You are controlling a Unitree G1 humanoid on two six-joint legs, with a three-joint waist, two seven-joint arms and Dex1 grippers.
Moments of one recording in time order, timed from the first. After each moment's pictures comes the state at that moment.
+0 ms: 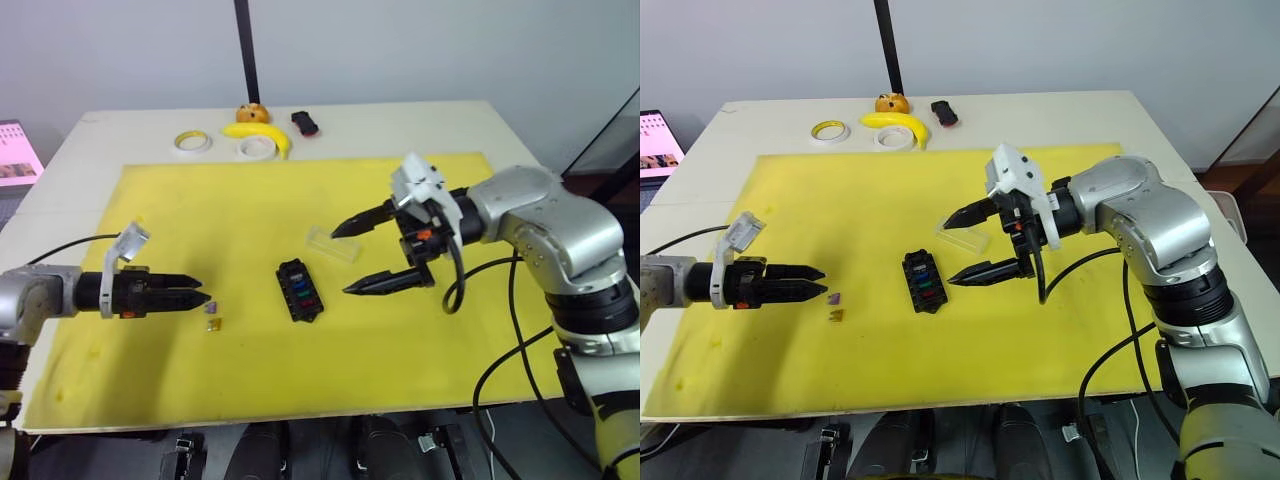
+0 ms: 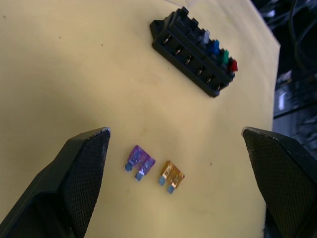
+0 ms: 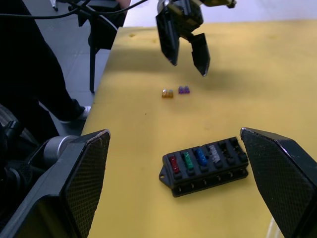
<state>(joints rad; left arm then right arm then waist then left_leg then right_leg) -0.44 1.00 0.04 0.23 -0.66 0.98 -1.39 -0.88 -0.74 0.22 -0.26 0.54 0.82 1.32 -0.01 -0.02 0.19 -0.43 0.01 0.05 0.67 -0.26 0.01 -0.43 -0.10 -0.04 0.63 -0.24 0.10</state>
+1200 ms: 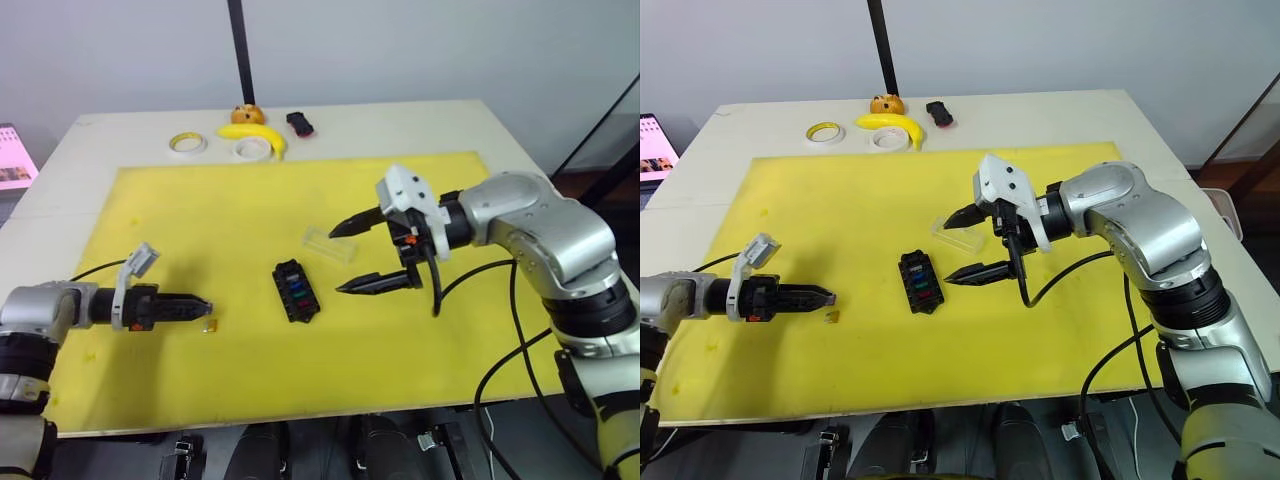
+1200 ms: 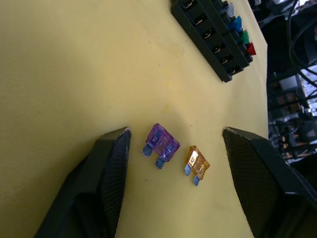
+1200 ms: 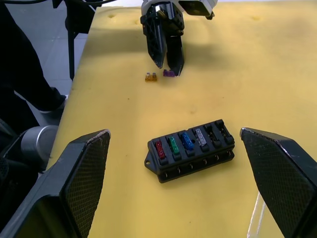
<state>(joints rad) -0.47 0.94 -0.06 0.50 -0.52 0.83 -1.52 -0.88 -0.75 0.25 -0.27 0.51 0.81 1.24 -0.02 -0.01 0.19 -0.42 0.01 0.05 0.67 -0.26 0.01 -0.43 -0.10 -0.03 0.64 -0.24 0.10</state>
